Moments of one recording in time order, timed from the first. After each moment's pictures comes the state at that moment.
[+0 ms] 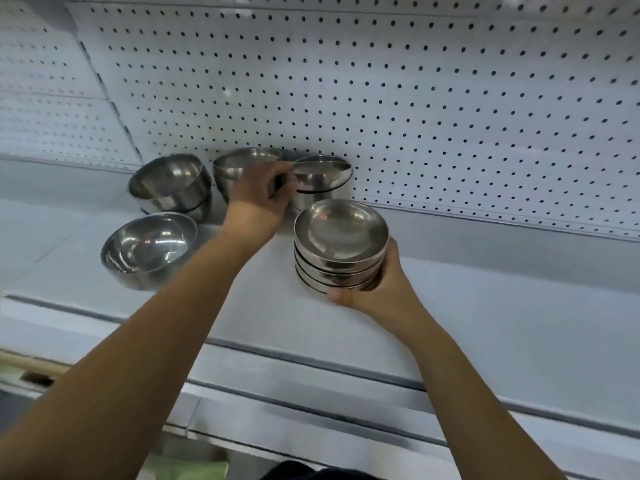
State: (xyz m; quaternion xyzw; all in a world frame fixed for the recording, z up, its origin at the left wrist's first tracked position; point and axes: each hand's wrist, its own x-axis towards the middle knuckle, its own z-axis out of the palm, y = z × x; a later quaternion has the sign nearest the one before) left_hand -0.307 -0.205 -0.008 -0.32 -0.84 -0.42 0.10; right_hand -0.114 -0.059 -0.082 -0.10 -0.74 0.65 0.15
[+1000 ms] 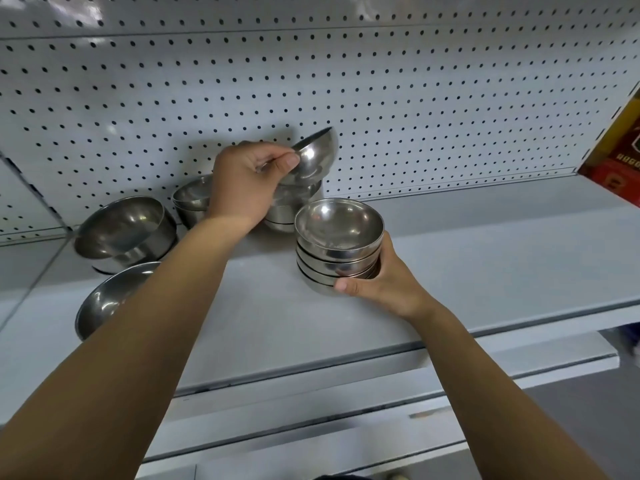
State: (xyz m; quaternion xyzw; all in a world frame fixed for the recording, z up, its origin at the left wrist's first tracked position) left_hand -0.333 -0.201 0.037 -0.49 -0.65 -0.58 0.01; right_hand -0.116 -0.092 -0.087 -0.22 -0.75 0.58 0.24
